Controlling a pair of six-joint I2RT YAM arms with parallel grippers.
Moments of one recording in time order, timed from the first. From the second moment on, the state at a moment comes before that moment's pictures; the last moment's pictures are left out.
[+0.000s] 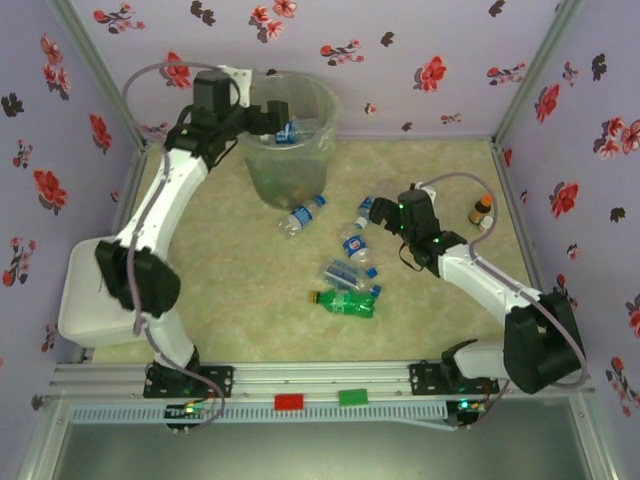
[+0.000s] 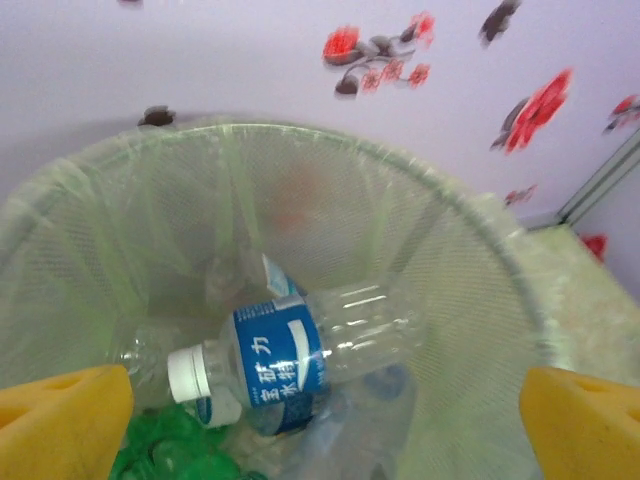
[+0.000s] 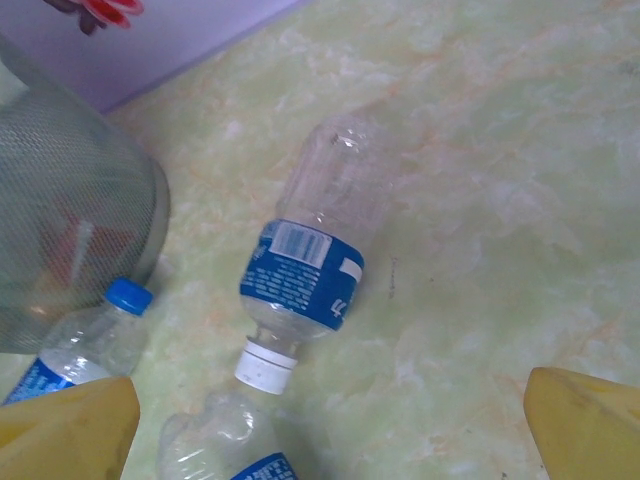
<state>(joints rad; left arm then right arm) -0.34 1.72 1.81 -0.42 0.15 -0.19 0.43 1.32 0.80 -0.13 0.21 0.67</state>
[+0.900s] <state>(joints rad) -0.34 1.17 0.55 0.44 -0.04 -0.71 0.42 1.83 1.17 -0.16 0.23 0.72</state>
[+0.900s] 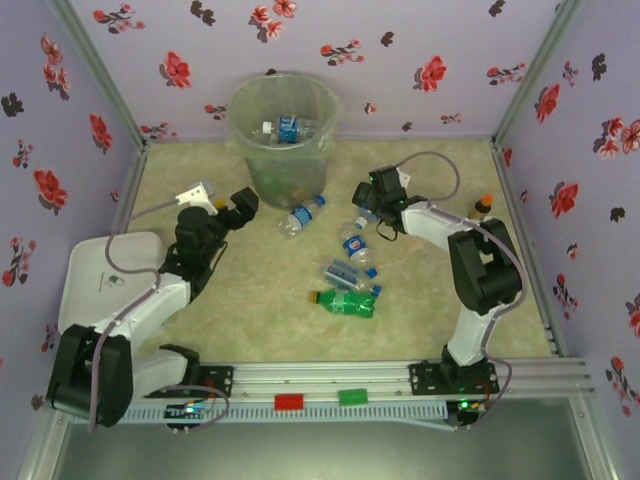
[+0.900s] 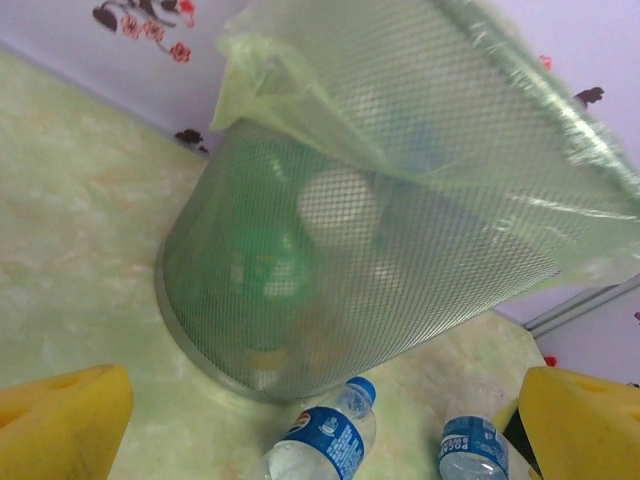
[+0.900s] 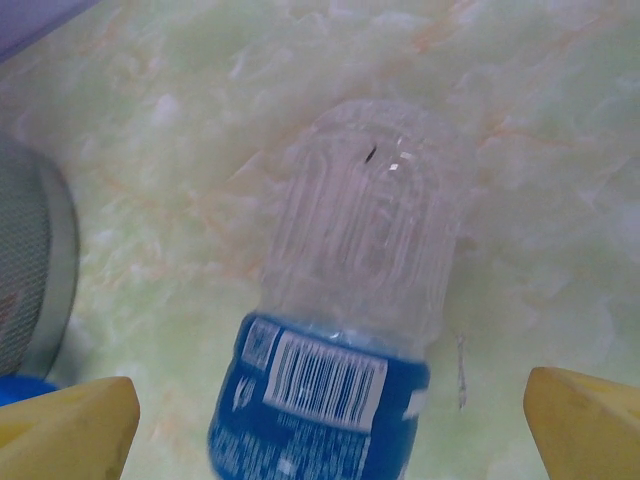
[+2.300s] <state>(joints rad) -0.31 1.26 0.54 0.45 -0.02 -0.81 0.35 1.82 1.08 0.01 0.12 0.76</state>
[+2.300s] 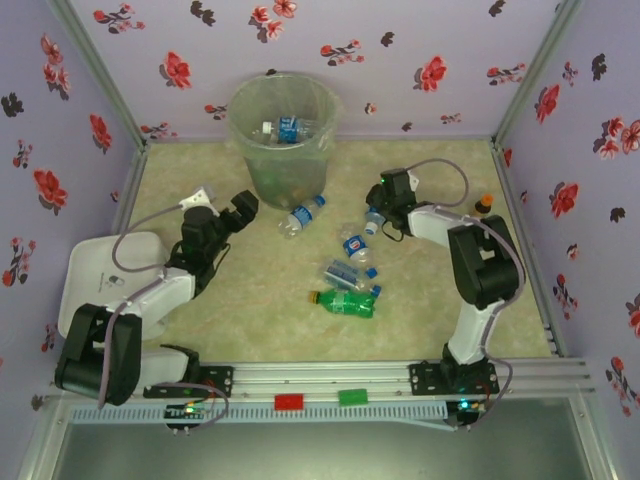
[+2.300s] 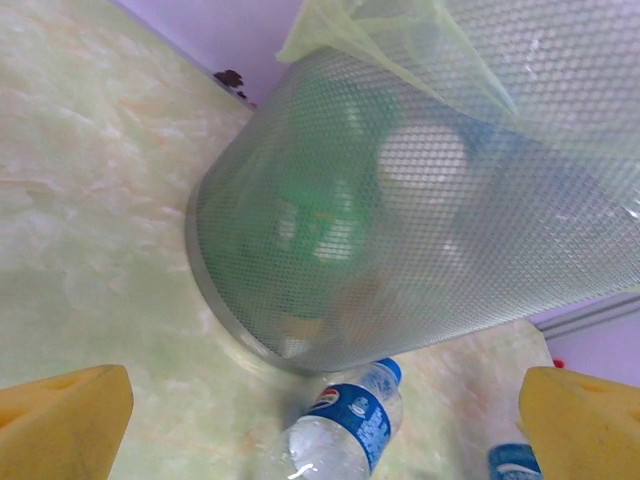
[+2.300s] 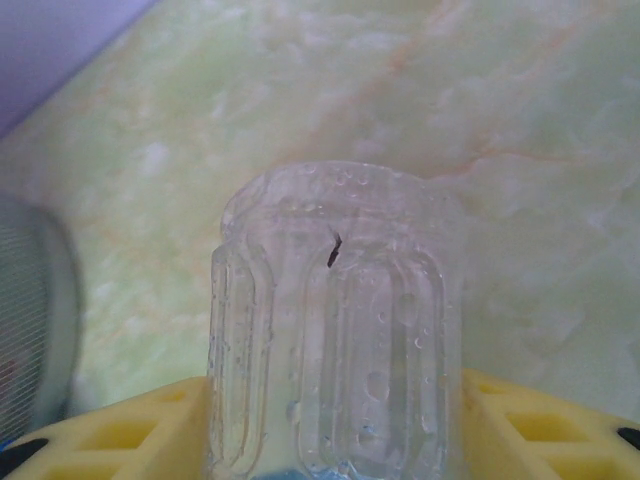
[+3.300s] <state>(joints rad) -0.22 1.22 0.49 0.40 0.03 -0.81 0.53 1.81 1.74 0.05 -0.20 0.58</state>
